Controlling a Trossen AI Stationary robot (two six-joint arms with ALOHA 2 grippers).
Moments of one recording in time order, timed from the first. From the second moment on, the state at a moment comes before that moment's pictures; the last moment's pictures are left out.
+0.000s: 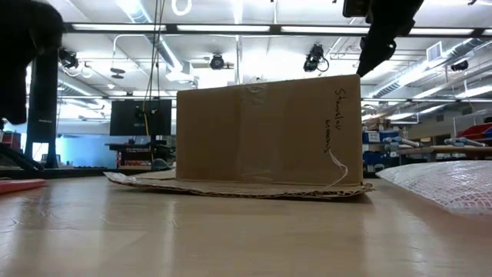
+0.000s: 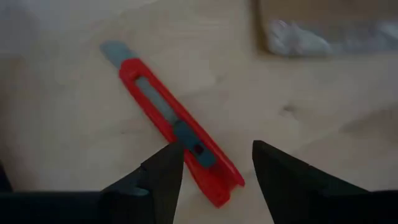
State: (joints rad) left arm -0.78 1.41 0.90 -1.05 -0.39 -2.01; right arm 0.02 1.14 1.07 -0.89 0.10 0.29
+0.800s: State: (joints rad) left arm -0.71 1.41 0.60 -0.73 -0.27 -2.28; right arm 0.01 1.14 1.05 -0.89 0.11 0.23
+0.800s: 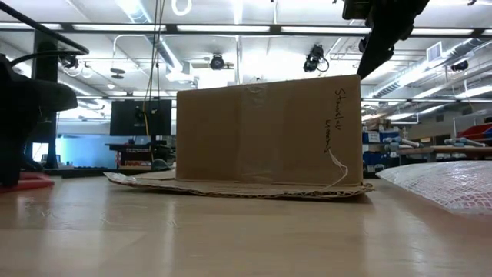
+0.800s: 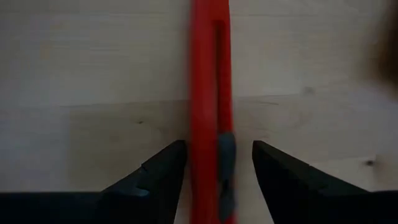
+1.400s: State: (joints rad) left arm -0.70 1.40 0.62 -0.72 -0.32 -1.97; right arm 0.01 1.14 1.05 -0.85 0.21 0.07
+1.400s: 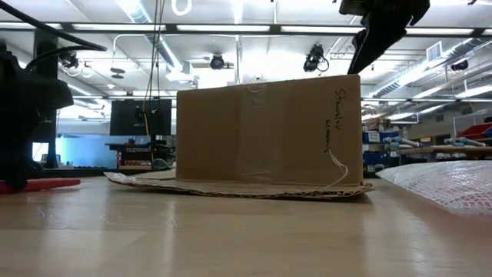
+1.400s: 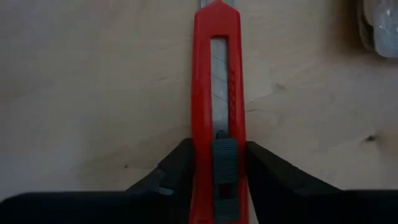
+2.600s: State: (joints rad) left arm -0.66 1.45 0.62 -0.41 -0.39 -1.87; right arm -0.06 1.14 1.29 -0.92 0.14 0.03
